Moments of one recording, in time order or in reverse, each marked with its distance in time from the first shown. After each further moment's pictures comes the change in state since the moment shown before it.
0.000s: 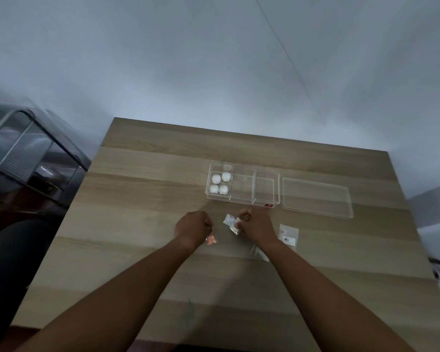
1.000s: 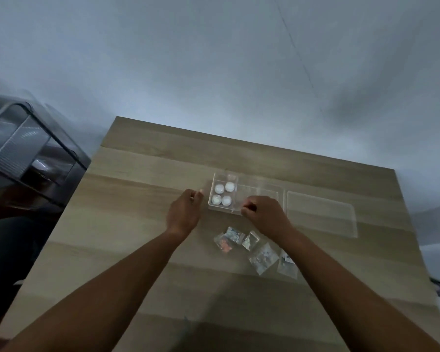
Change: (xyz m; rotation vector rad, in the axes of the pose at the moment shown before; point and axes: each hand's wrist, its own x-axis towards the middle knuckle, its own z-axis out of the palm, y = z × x) left_hand 0.038 0.004 -0.042 -0.393 0.246 -0.056; right_hand 0.020 -0.051 -0.053 -0.297 -0.043 -0.360
